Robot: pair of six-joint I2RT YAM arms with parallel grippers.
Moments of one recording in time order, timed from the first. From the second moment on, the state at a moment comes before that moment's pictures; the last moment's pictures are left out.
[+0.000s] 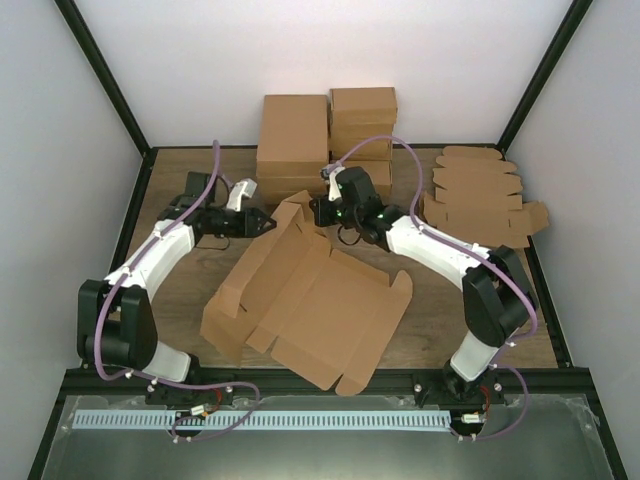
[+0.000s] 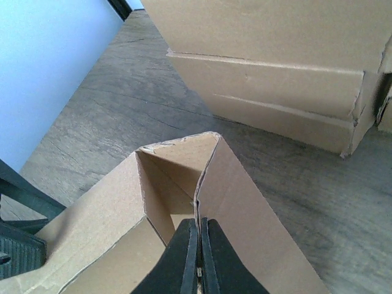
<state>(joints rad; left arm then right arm) -0.18 1.48 1.07 -0.49 0.75 -0.18 0.67 1.67 1.25 -0.11 -0.14 0.39</state>
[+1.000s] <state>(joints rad) -0.21 1.47 1.05 -0.50 0.71 -0.14 0.57 1.61 0.90 0.22 -0.23 0.14</state>
